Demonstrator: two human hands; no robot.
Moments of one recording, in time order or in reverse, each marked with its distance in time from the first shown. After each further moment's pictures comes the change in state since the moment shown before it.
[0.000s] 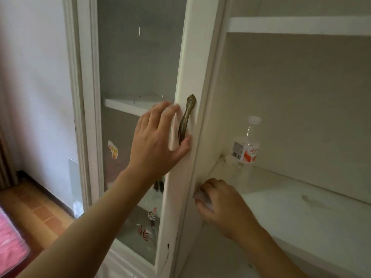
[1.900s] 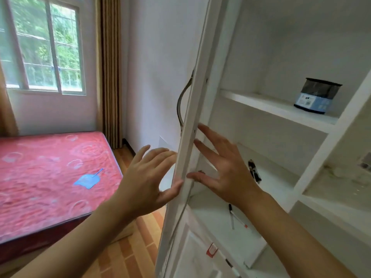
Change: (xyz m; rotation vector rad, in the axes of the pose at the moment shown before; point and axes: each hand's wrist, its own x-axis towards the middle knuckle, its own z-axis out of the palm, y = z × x) left_hand -0.201 -0.113 -0.266 0.322 -0.257 -0.072; right_hand 0.052 -0.276 -0.004 0.306 0.255 -0.700
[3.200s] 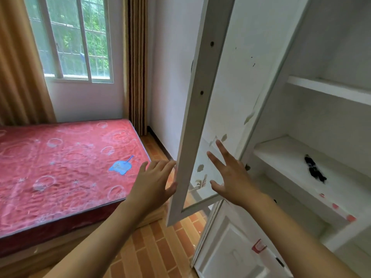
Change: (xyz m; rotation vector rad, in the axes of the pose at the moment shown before) left_hand -0.108 -0.156 0.016 0.097 -0.396 -0.384; right_hand 0.034 -0.037 0.175 -0.060 -0.483 0.353
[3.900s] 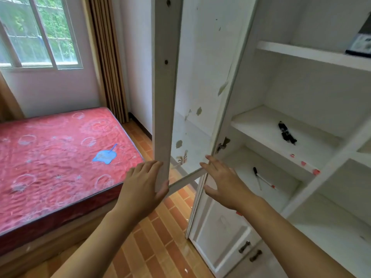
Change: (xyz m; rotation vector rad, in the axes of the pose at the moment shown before) left_hand -0.050 0.046 0.018 -0.082 -0.066 -0.033; right_hand -0.093 0.017 0.035 0.167 -0.142 0.097
